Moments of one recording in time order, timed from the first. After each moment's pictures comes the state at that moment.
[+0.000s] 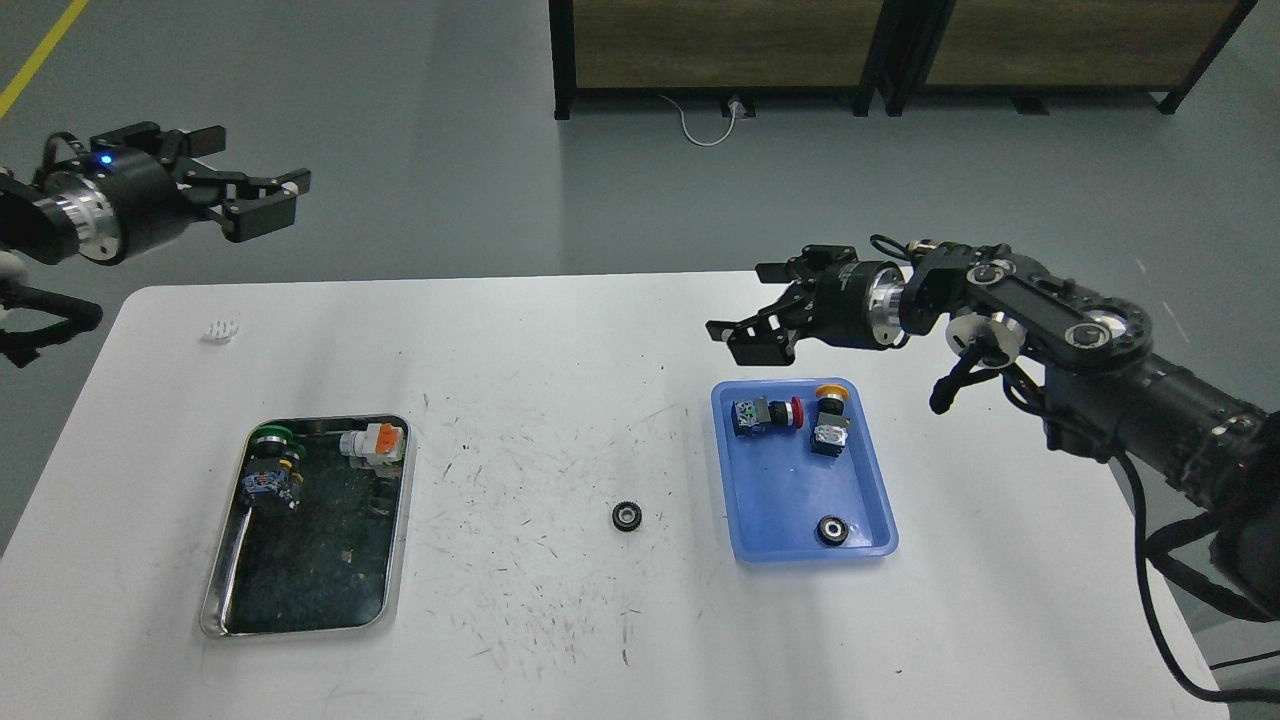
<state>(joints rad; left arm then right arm) -1.16 0.81 -0.05 -0.94 0.12 -0.22 -0.04 0.95 -0.31 0.29 0.75 -0.52 0.51 -0.10</state>
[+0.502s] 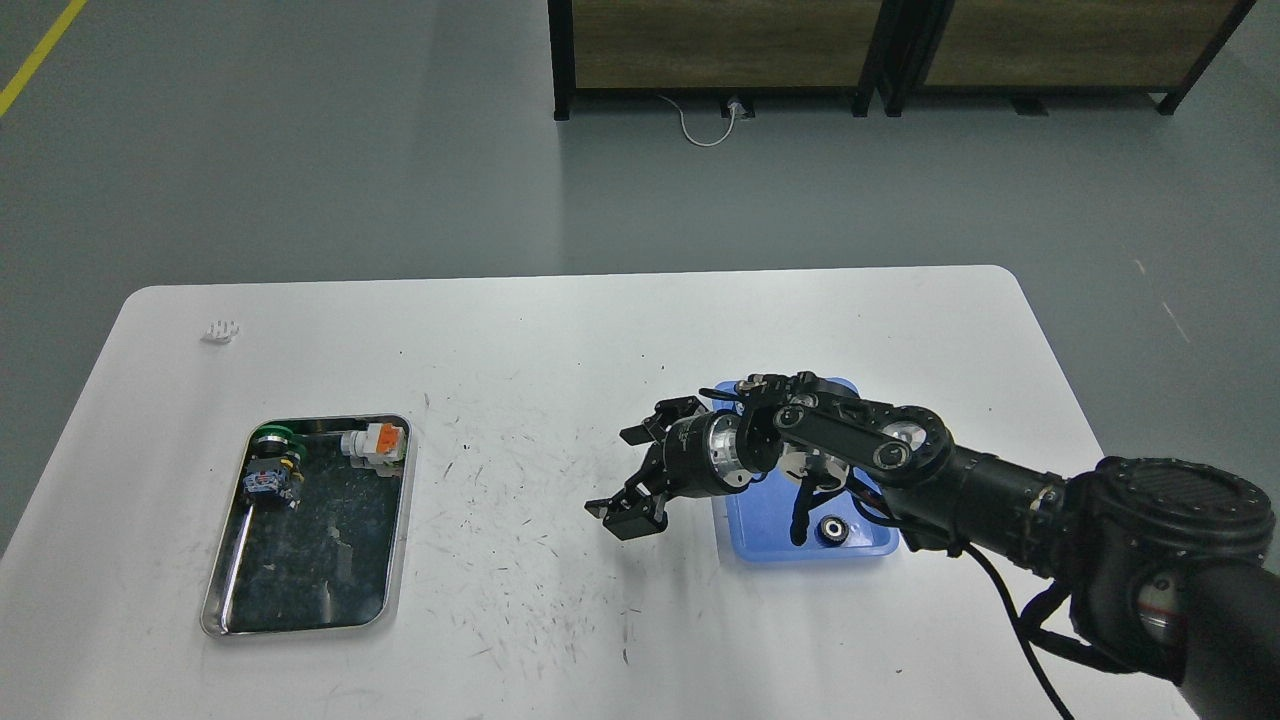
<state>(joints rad) -1.16 1.10 -0.07 -0.94 0.07 -0.24 -0.04 0.86 -0.04 0.12 0.74 -0.60 0.38 -0.17</state>
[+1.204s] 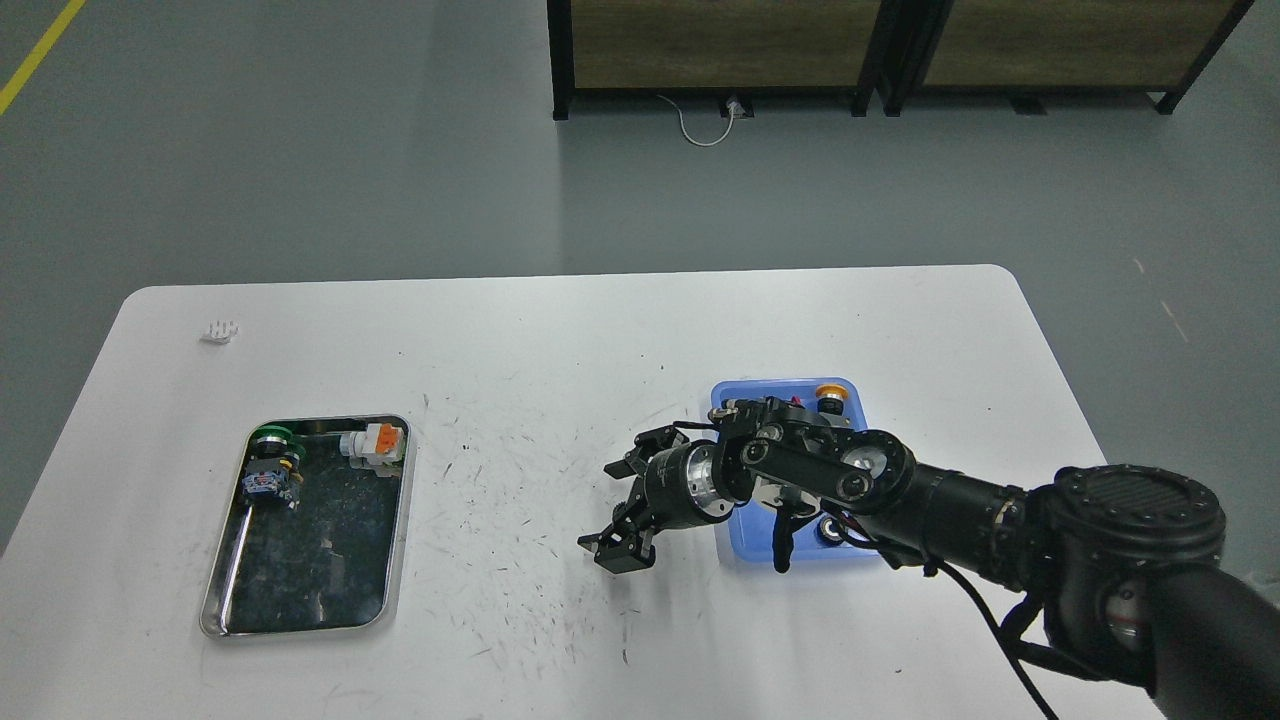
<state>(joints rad) -1.16 1.13 -0.08 -0.94 0.06 -0.28 -0.06 0.86 0.01 0.04 0.71 -0.64 0.37 -0.16</state>
